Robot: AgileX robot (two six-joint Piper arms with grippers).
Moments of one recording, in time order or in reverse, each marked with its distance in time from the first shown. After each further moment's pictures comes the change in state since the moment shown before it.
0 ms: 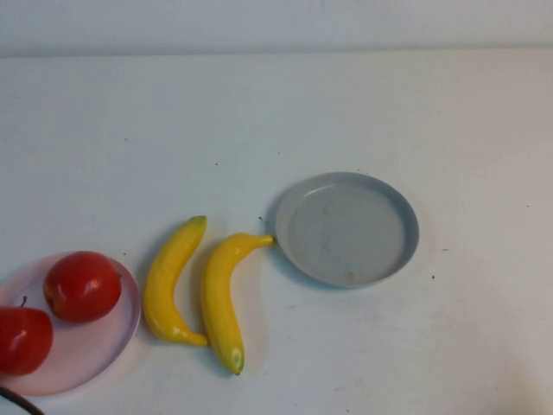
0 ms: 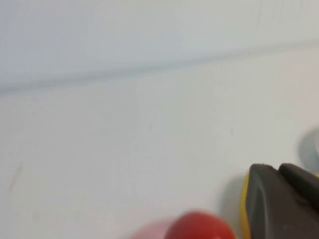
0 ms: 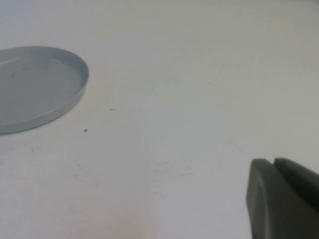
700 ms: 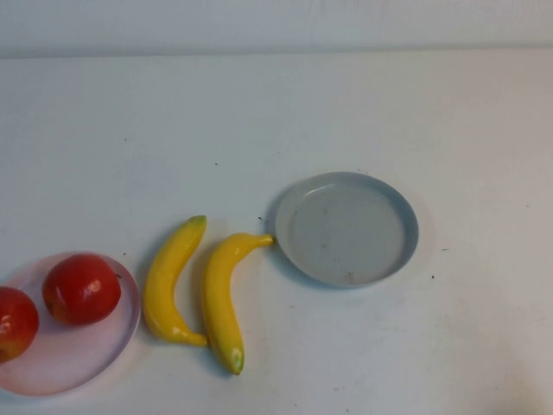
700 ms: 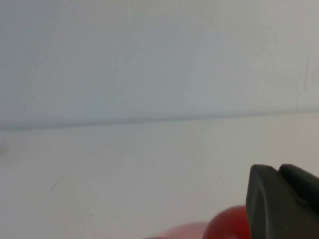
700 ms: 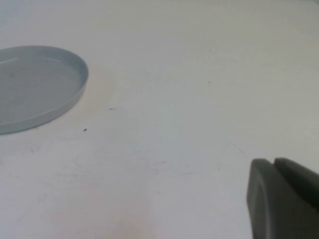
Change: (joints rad) right arm 0.000 0.000 0.000 0.000 0.000 0.000; left arm 0.171 -0.360 0.476 -0.055 -0.461 0.023
